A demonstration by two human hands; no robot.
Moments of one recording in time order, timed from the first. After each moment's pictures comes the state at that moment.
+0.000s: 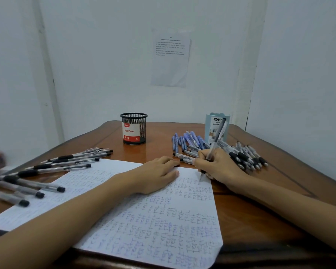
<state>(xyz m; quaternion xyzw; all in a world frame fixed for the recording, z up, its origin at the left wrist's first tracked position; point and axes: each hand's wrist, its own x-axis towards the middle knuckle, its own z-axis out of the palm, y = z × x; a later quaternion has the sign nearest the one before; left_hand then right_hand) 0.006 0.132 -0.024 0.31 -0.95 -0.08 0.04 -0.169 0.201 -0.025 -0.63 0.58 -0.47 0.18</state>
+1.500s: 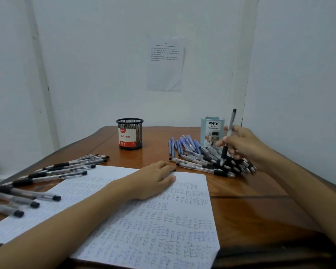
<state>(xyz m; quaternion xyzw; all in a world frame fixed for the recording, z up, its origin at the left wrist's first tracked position) 0.007 0.130 -0.024 0.30 -0.95 -0.08 0.05 -0.219 0.210 0.024 -0.50 0.64 -0.54 0.20</state>
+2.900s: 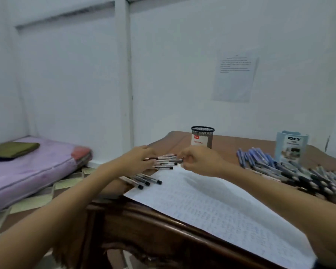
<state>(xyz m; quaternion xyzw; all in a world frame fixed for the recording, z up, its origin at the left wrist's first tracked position) 0.211 0.123 0.012 0.50 -0.85 -0.03 0.16 -0.005 0.139 0.019 -0.84 0.50 -0.20 -0.05</state>
